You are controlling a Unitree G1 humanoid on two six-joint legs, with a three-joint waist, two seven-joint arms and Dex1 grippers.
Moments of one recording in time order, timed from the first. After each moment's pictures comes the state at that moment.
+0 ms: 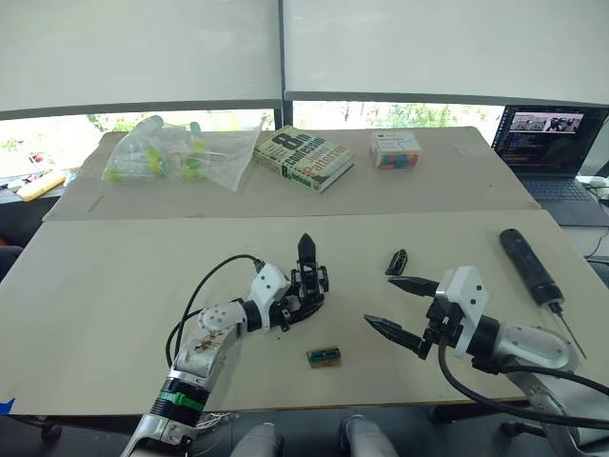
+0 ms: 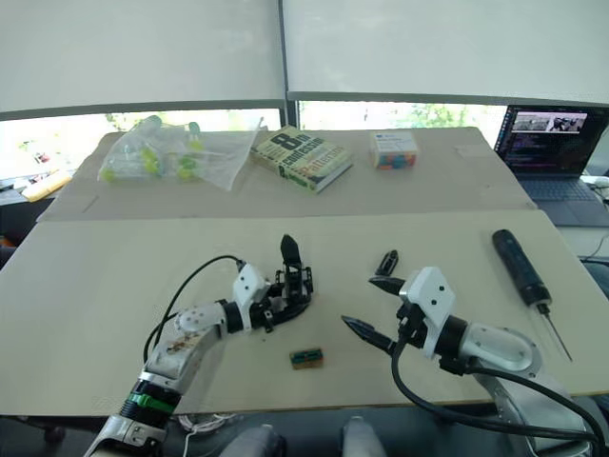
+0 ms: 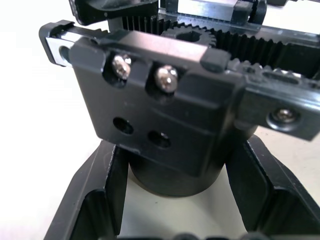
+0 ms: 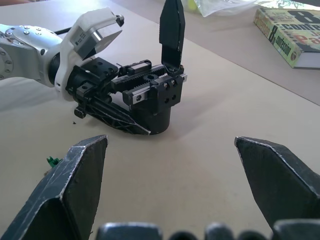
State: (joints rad) left arm -0.31 0.27 -0.18 0.13 -0.16 0.19 -0.80; right arm 0.05 -0.67 -0.11 -0.62 0.48 0.48 0.73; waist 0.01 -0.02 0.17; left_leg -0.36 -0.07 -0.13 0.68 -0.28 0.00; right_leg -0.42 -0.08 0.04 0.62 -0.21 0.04
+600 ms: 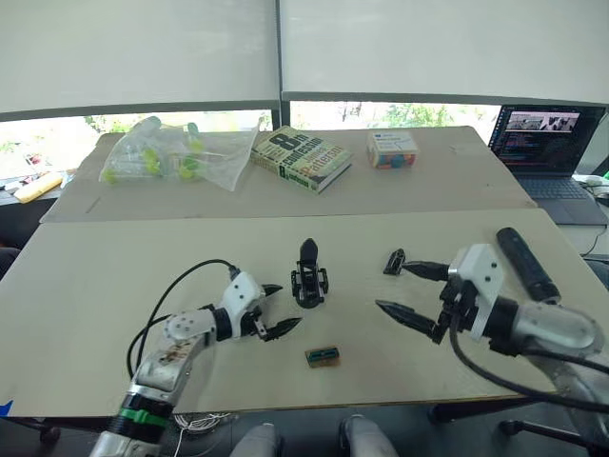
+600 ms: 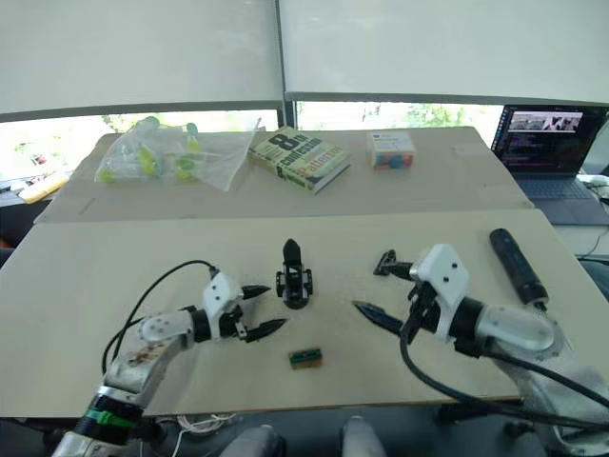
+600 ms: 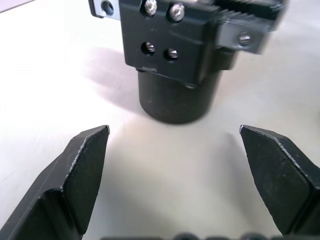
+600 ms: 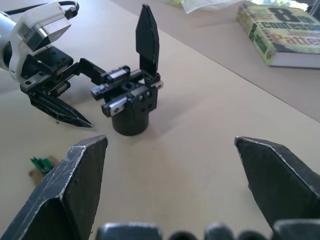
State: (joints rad) left arm -0.19 0.50 -0.11 -0.08 -0.26 0.24 -0.93; right arm -0.13 -0.83 -0.22 -0.66 0.68 0.78 0.70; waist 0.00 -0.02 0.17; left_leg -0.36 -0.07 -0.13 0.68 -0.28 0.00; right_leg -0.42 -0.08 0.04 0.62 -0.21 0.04
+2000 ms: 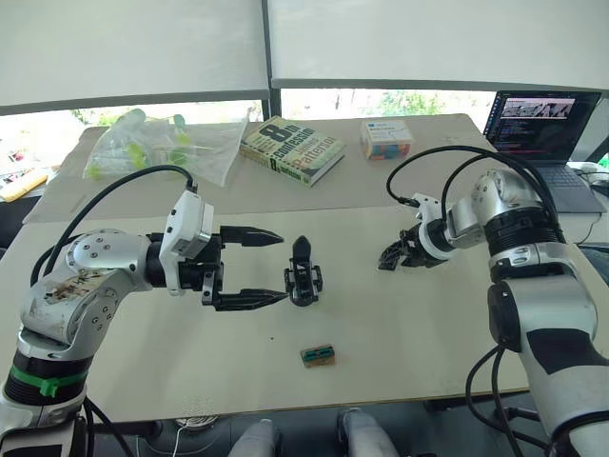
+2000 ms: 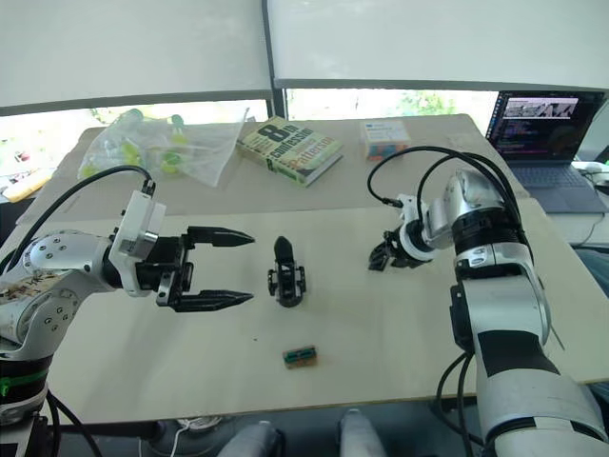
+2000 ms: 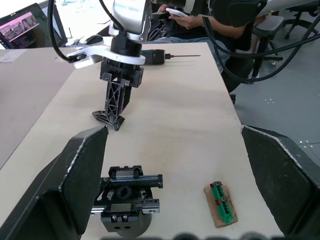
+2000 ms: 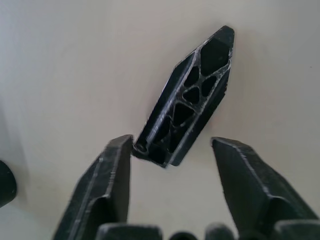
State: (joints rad) left arm -0.45 0.81 0.08 -0.40 -0.71 0.57 -1.19; right arm -1.26 -0.52 0.06 0.87 0.43 1.51 0.35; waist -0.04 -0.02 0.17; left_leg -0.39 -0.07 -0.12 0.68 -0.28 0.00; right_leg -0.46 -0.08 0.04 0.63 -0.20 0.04
